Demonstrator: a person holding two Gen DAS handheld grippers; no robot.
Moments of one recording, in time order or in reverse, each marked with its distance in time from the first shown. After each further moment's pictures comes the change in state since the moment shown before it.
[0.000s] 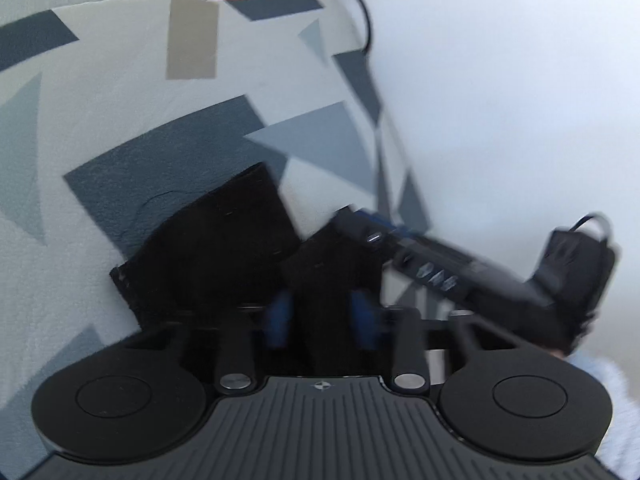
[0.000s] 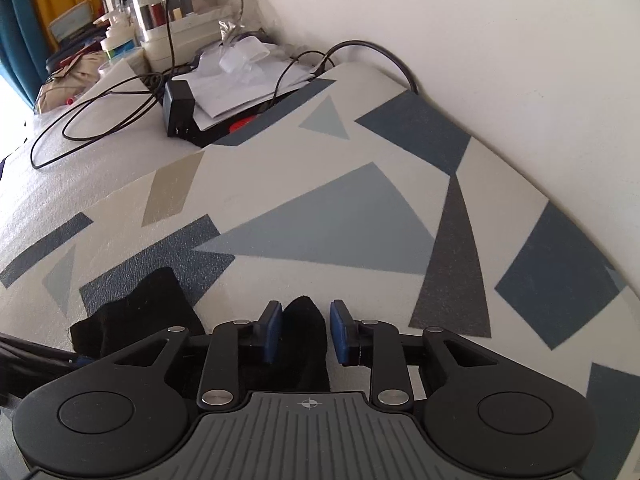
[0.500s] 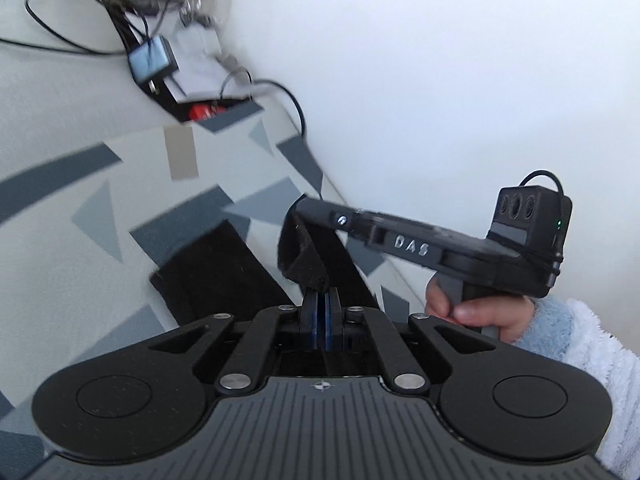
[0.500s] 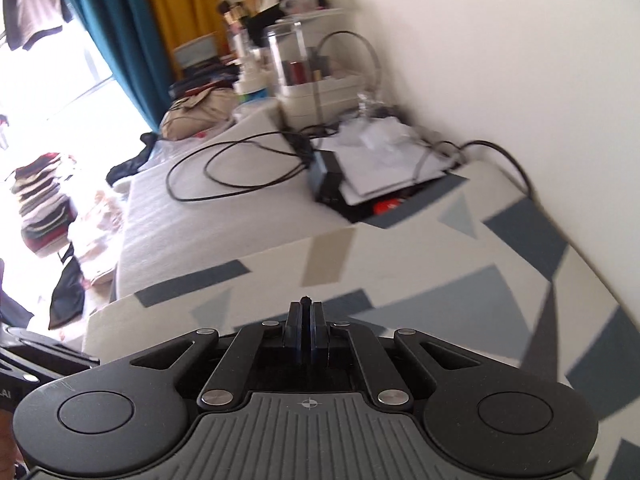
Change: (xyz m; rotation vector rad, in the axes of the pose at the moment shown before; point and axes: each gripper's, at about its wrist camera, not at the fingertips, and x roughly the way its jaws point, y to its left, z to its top) left arm -0.118 -0.028 -0.045 0.164 -0.310 -0.047; right arm -0.068 0.062 0.024 -0.184 -0.138 0.292
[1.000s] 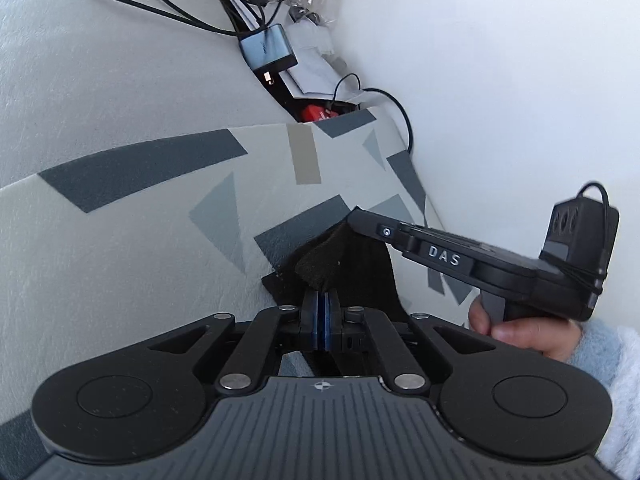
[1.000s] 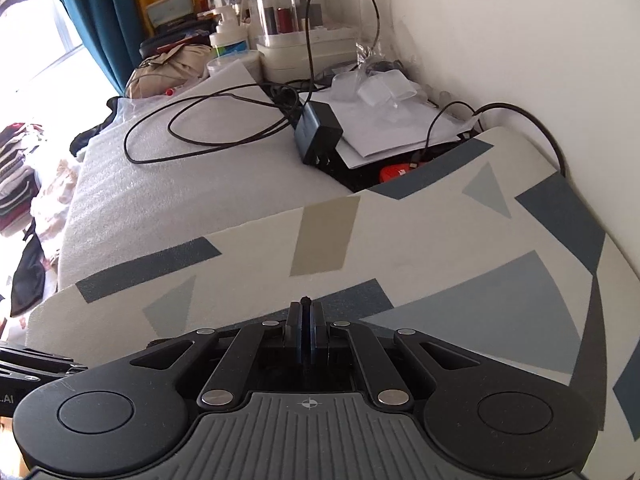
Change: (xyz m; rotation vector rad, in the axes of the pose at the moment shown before) left arm 0.024 0.067 0.003 -0.107 0.028 0.193; right arm 0.088 0.009 -0.006 0.001 0.090 -0.118
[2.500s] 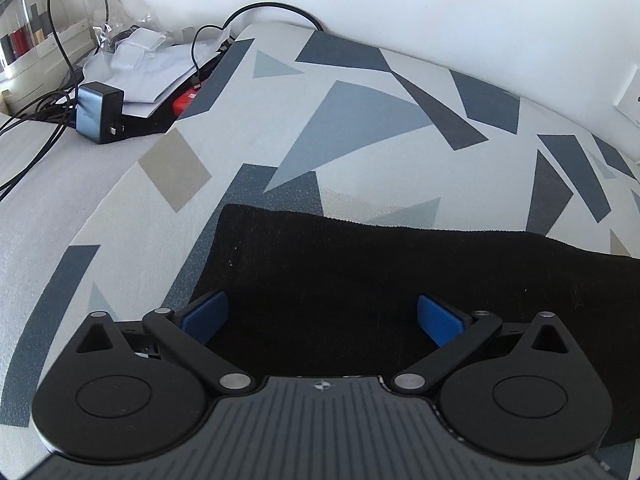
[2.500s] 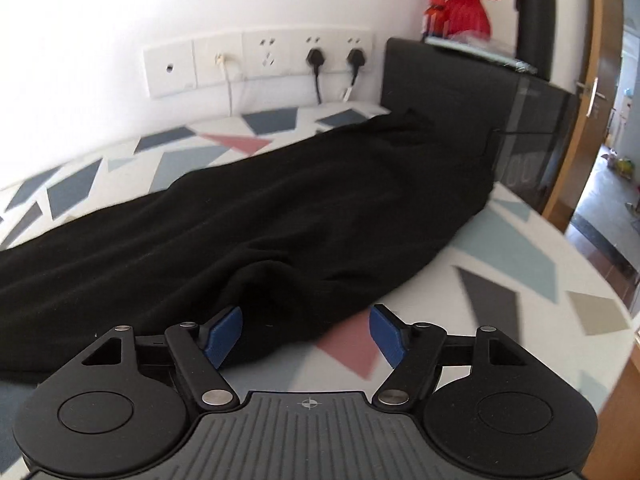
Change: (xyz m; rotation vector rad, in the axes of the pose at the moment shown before) left arm 0.103 -0.112 -0.027 0.746 0.196 0.316; right arm -0.280 0.001 -0.412 1.086 -0.243 -1.158
